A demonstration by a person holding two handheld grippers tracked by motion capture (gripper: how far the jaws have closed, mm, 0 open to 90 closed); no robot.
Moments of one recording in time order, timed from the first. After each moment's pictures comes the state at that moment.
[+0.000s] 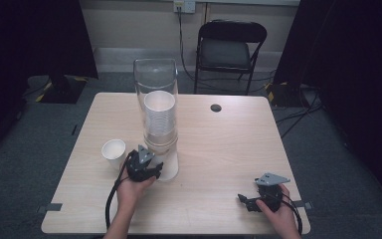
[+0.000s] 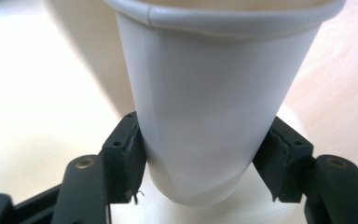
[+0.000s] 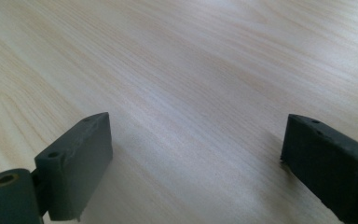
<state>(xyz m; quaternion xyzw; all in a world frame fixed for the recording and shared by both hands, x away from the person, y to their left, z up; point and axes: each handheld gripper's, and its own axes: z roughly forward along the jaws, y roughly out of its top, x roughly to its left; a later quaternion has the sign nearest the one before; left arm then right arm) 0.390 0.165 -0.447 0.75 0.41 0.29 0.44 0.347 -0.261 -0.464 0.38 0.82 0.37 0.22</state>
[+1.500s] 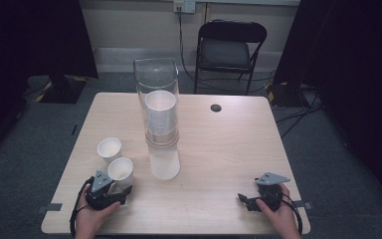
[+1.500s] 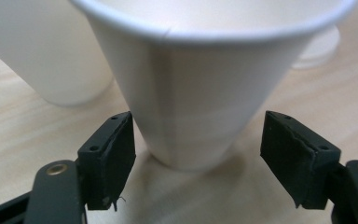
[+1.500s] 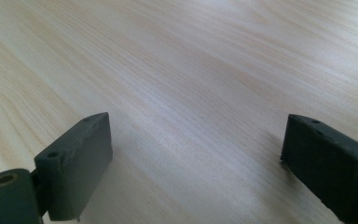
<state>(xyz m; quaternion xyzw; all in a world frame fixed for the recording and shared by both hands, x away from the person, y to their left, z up) 0.330 0.262 -0.473 0.76 0.42 0.26 0.42 0.349 -0.261 -0.464 0.38 0.82 0.37 0.22</state>
